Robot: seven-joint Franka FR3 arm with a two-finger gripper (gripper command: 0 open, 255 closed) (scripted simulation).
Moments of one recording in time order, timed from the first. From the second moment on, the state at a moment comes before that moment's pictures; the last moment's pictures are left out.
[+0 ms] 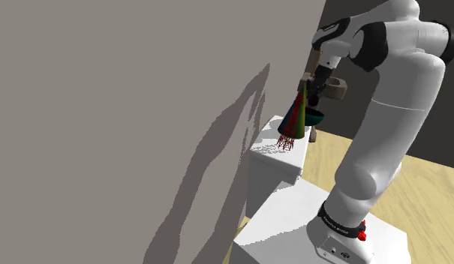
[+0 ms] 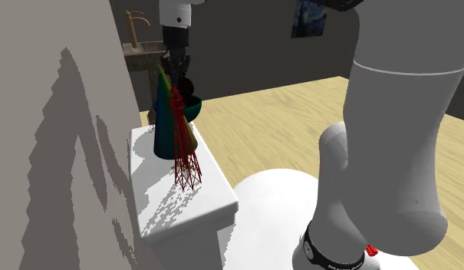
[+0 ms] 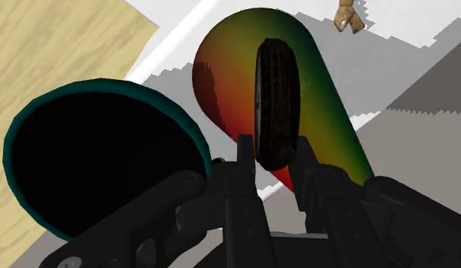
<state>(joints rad) -0.25 0.10 -0.83 -1.76 0.24 1.76 -0.59</state>
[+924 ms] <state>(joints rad) -0.77 0.79 -0.71 -0.82 0.63 1.40 -0.71</state>
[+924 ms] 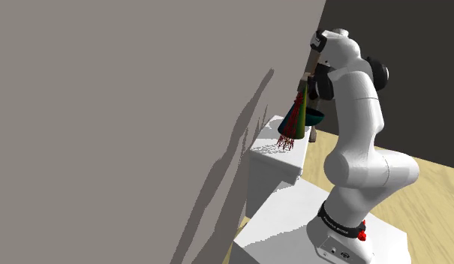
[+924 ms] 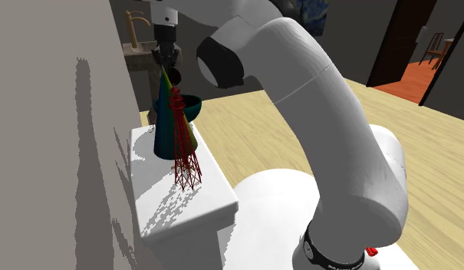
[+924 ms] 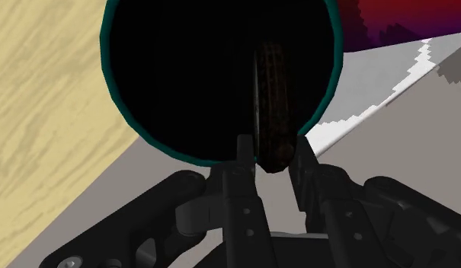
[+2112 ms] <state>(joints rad) -0.68 0.76 -0.72 -1.08 0.62 1.59 -0.78</state>
